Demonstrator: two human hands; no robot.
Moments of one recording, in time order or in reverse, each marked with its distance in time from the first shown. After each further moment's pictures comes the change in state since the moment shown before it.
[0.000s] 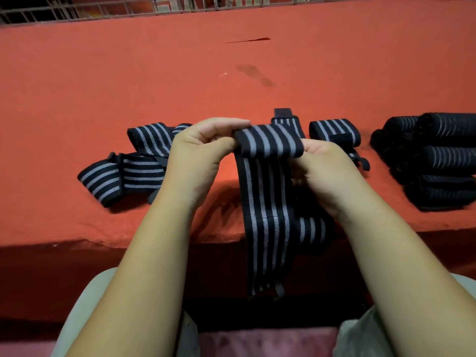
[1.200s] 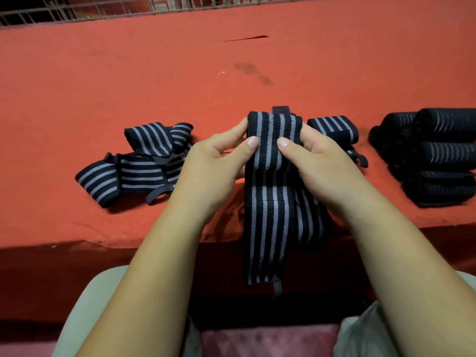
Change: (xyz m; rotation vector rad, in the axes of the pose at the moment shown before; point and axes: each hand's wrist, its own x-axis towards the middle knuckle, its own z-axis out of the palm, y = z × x) left_hand -0.030 0.015 0.020 0.118 -0.119 -0.142; right_hand -0.006 -0.006 -0.002 -0.159 -0.051 -0.177
